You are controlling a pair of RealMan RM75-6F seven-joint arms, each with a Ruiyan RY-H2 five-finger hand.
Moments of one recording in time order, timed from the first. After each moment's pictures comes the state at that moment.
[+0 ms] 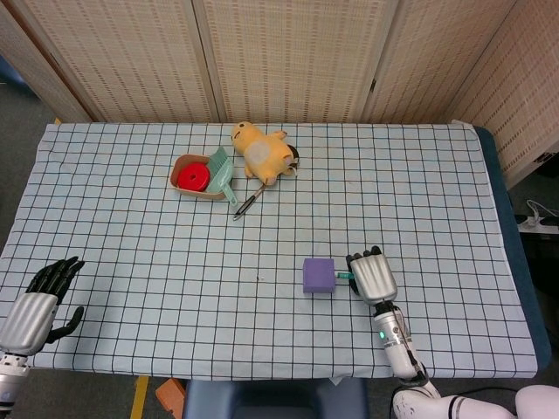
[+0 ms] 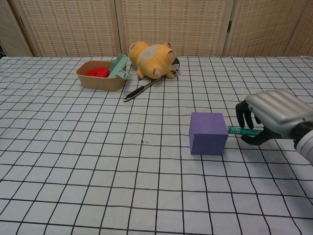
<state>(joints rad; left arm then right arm) -0.16 -1.09 0.01 -1.58 1.57 1.42 -0.08 0.45 -1.76 0.15 -1.36 -1.25 1.22 -0.69</state>
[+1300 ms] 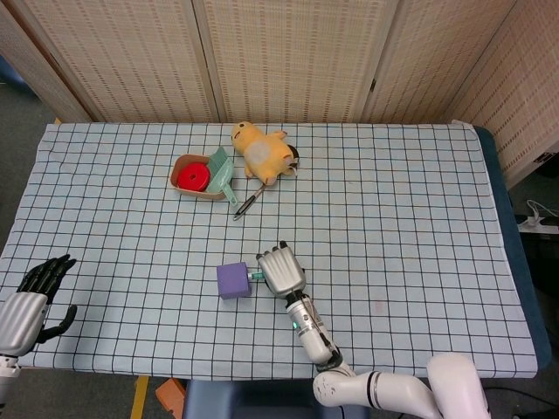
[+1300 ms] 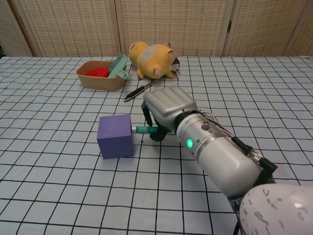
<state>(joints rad) -0.15 -1.07 0.01 -1.56 1.58 1.45 -0.16 0.80 -2.11 0.33 -1.23 -1.05 1.07 -0.91</state>
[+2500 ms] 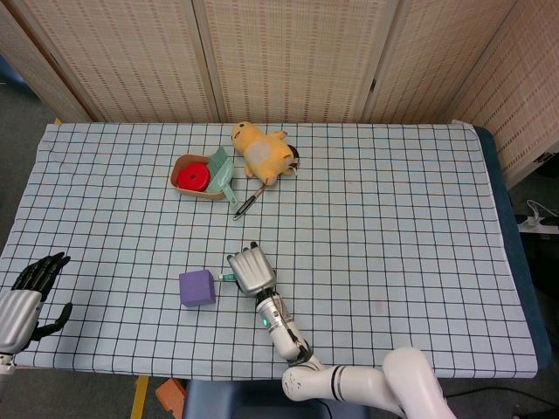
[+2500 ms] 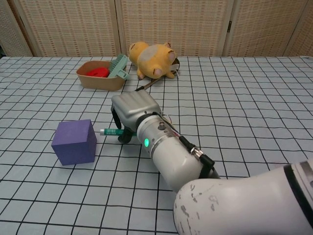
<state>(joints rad) -0.15 -1.06 0.00 -1.55 1.57 1.44 -0.19 1.02 -2.24 0.36 -1.03 -0.95 1.05 -0.79</state>
